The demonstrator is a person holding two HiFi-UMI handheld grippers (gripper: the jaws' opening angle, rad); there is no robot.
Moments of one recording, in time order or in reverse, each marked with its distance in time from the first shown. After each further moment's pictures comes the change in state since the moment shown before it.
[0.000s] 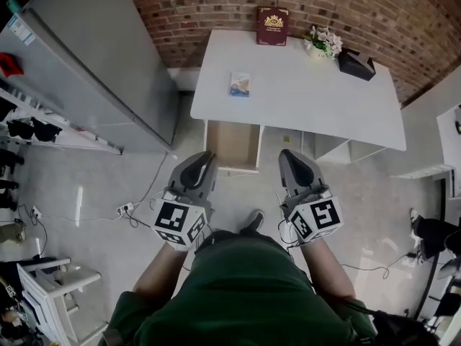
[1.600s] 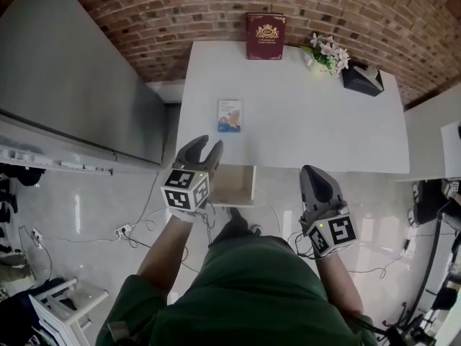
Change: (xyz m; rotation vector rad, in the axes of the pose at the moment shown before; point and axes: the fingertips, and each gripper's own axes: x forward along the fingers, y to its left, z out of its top) left arm 0.266 0.140 -0.075 -0.127 0.255 -0.032; right arm 0.118 -0.164 -0.016 0.001 0.152 -0.142
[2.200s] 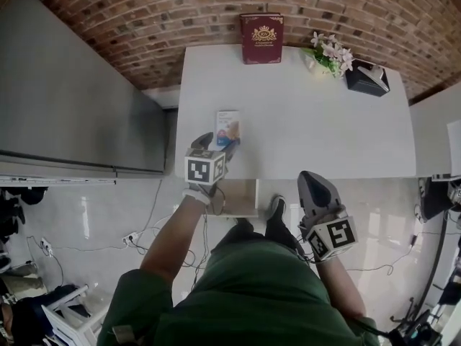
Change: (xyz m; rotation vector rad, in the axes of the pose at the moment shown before) left arm 0.129 0.037 -0.070 -0.025 0.346 -0.009; right arm 0.047 -0.029 -0.018 0.073 0.038 -0.004
